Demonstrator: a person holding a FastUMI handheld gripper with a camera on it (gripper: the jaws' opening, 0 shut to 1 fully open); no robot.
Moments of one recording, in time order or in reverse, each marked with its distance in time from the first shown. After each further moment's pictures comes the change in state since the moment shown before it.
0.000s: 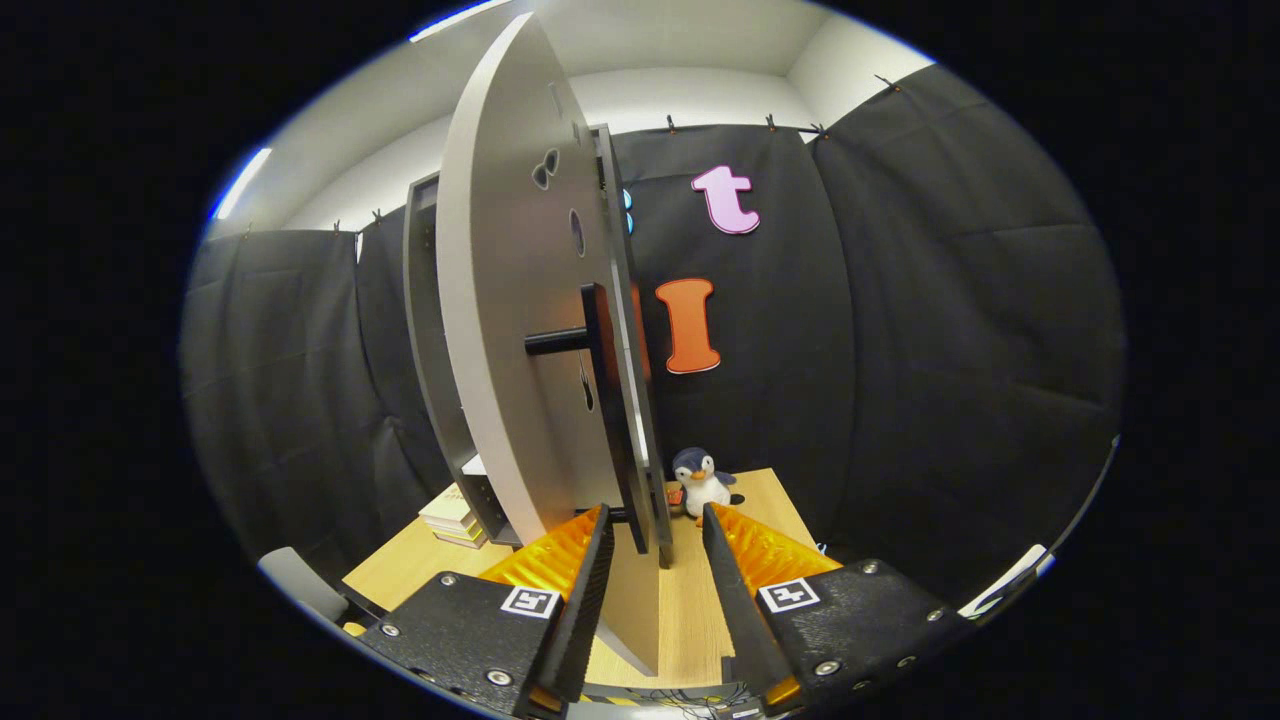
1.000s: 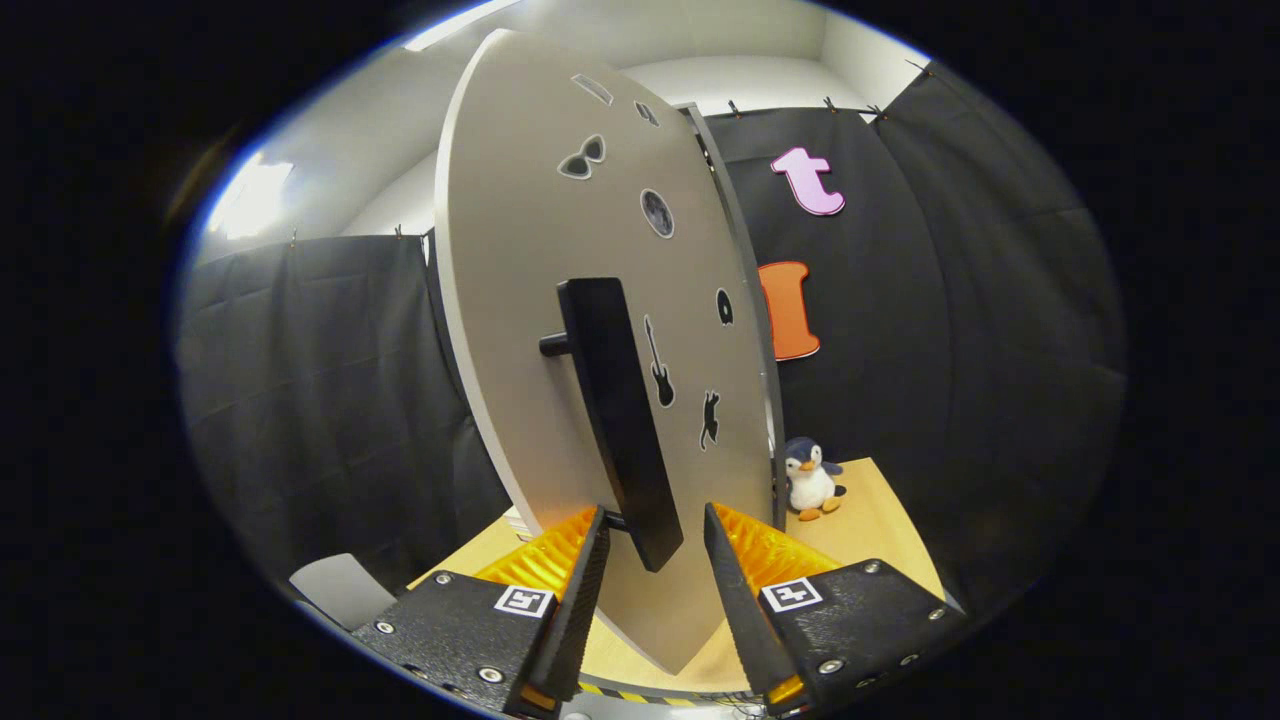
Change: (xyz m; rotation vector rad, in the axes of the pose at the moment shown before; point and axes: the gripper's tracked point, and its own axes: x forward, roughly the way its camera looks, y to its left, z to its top) arm 0.022 0.115 -0.010 0.048 0.025 0.249
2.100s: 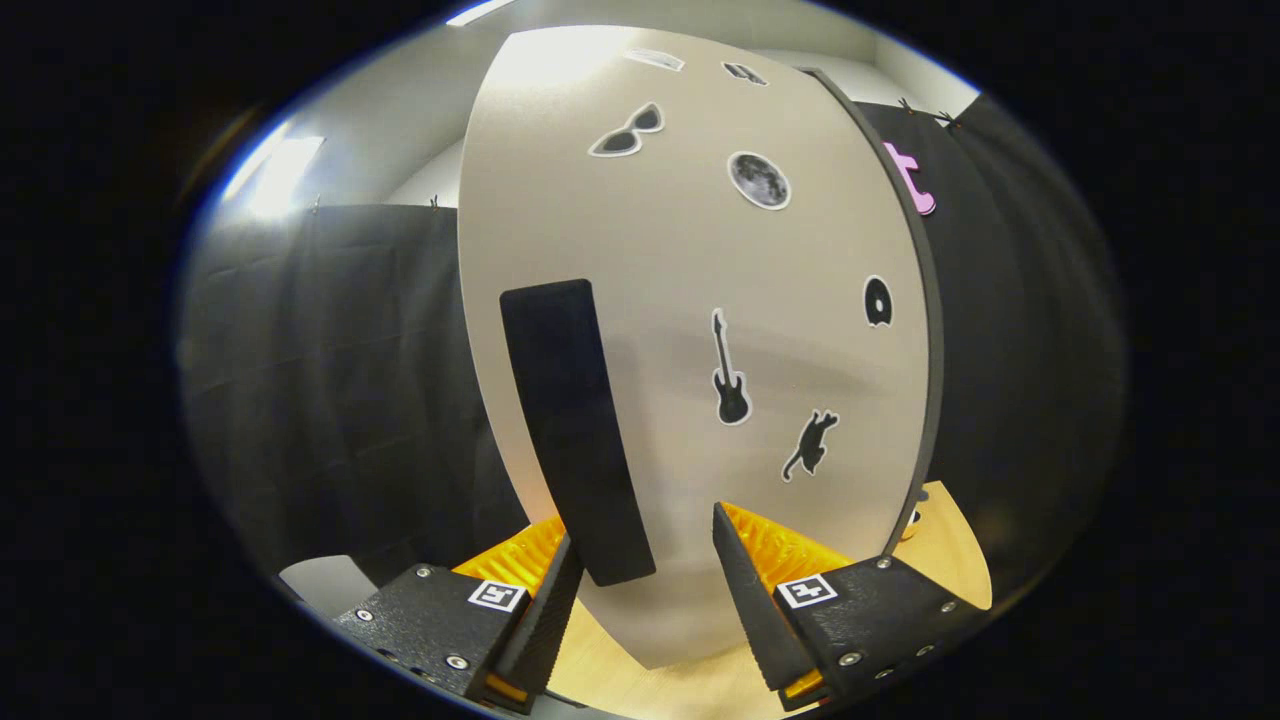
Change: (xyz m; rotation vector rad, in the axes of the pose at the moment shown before) arm 0.138 0.115 0.001 -0.085 0.004 0.068
